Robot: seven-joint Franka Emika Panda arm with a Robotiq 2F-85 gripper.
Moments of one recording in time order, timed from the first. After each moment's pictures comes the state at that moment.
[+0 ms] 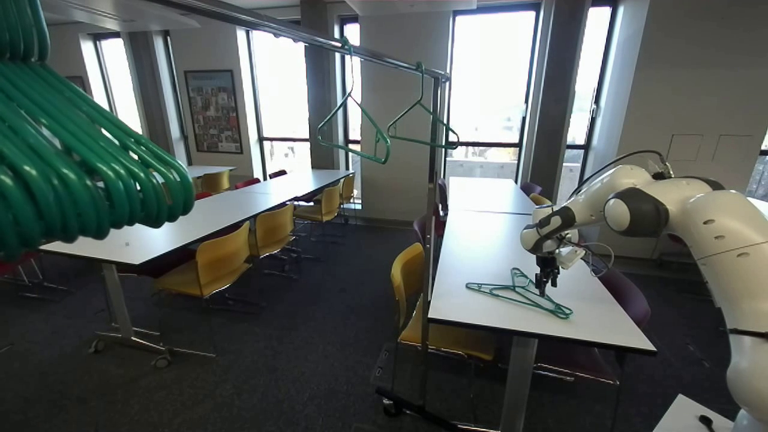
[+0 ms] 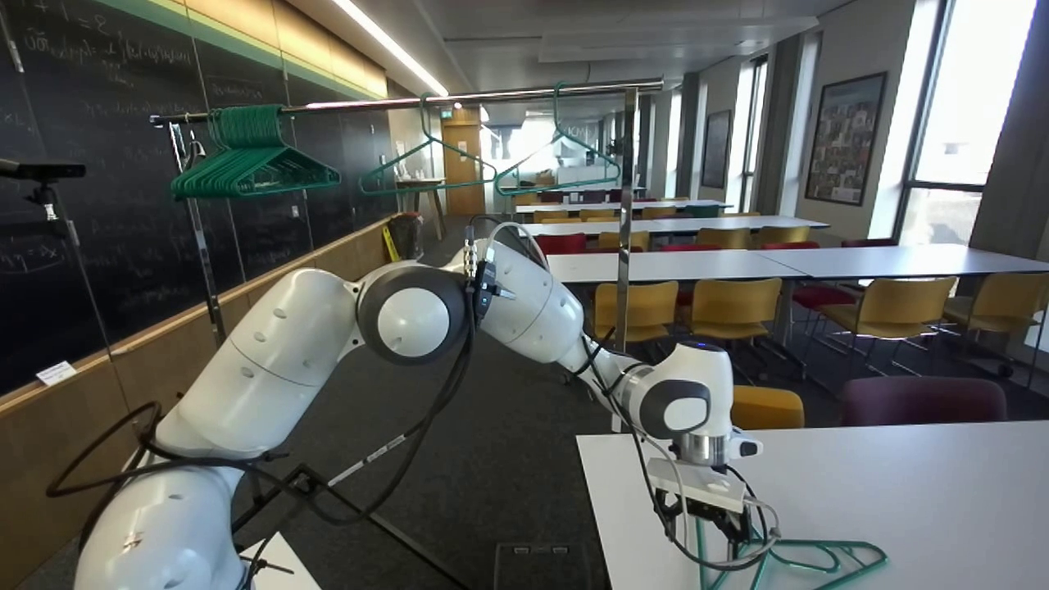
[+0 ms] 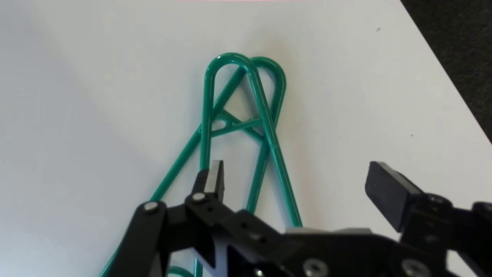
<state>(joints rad) -0.33 0.72 -0.23 -1.57 -0.04 2.25 -0.59</state>
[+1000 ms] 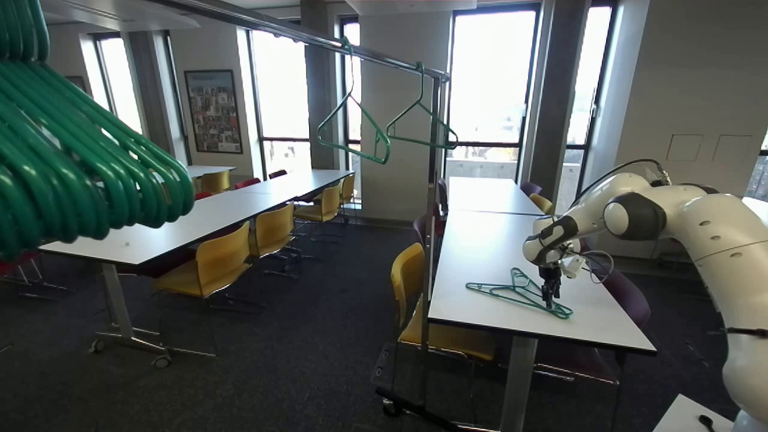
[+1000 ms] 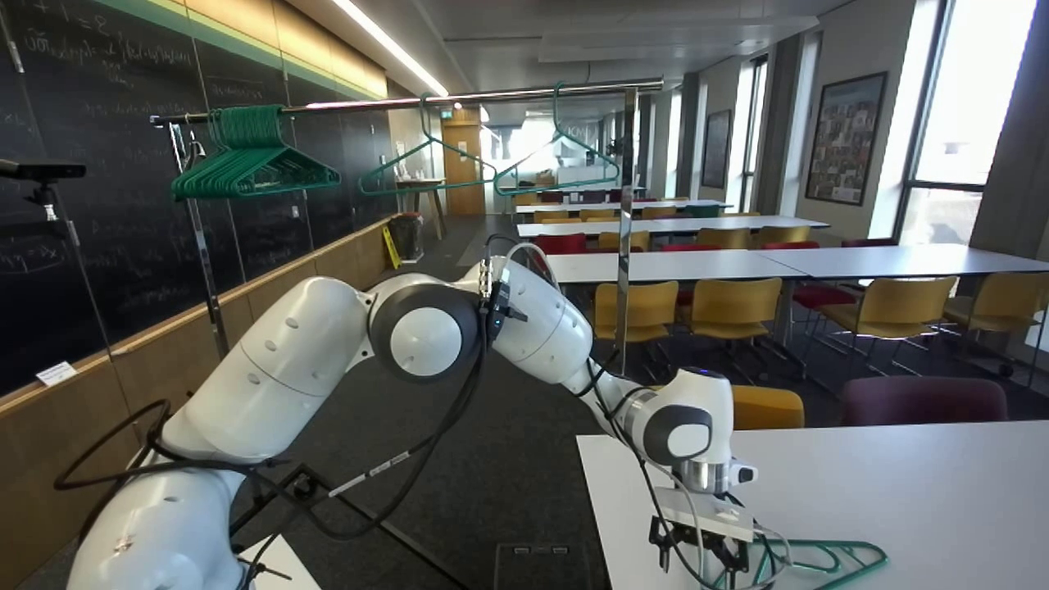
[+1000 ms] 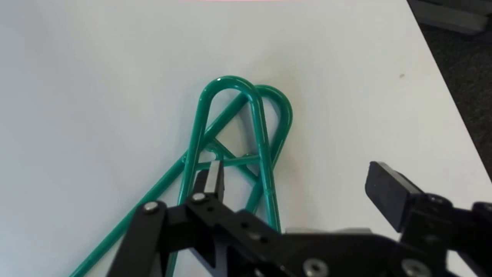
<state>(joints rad) -0.39 0.78 -0.17 -1.57 -0.11 2.25 -0.70</state>
